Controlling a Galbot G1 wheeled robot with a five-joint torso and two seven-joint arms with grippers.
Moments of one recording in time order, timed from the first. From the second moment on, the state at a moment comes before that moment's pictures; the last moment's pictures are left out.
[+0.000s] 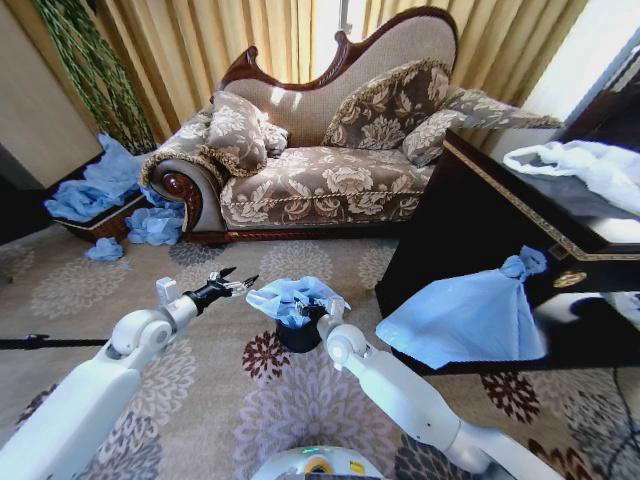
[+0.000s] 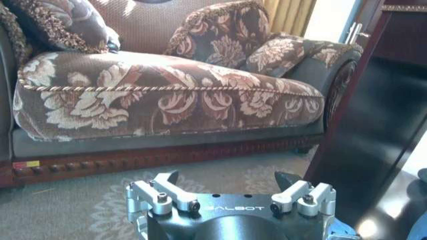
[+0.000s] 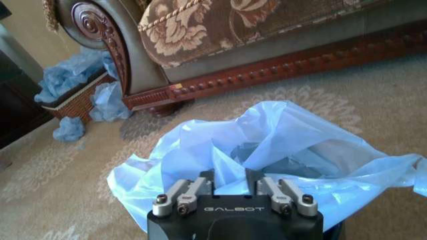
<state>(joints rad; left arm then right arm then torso) 1.16 -0.76 -0.57 -1.89 -0.91 0.34 0.29 -0.66 1.24 -0.38 1.62 0.99 -0.27 0.47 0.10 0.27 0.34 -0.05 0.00</state>
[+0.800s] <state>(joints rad) 1.15 -0.77 -0.53 -1.90 -0.91 0.33 0.27 -0.82 1.15 -0.34 1.76 0.67 -0.16 0.47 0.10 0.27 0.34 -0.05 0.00</state>
